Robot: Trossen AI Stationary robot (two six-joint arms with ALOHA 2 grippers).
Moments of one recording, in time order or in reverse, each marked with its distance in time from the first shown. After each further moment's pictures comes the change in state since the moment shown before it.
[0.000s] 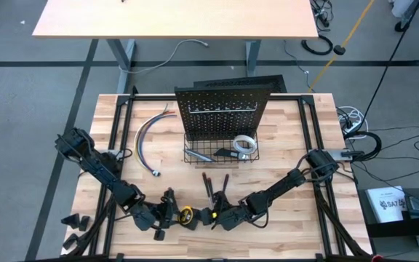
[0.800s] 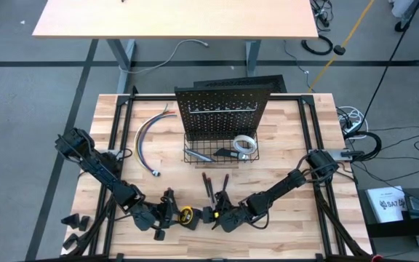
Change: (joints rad) left arm 0.001 0.002 -0.002 0.005 -0.012 0.002; right arm 0.004 0.001 0.000 -0.052 0.040 0.074
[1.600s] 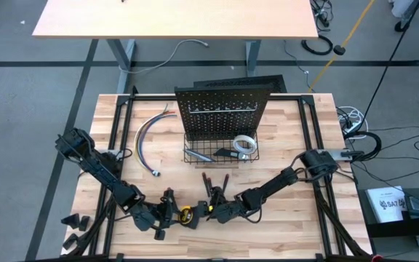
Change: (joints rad) left arm 0.000 0.001 0.000 -0.001 -0.020 0.009; right arm -0.058 0.065 0.015 0.126 -0.069 -0.012
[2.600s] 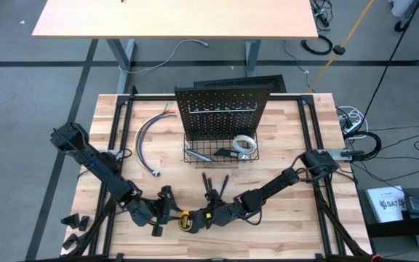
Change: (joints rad) left arm 0.003 -0.153 -0.006 -0.086 0.008 0.016; right arm 0.011 -0.030 0.044 -0.043 -0.028 -0.336
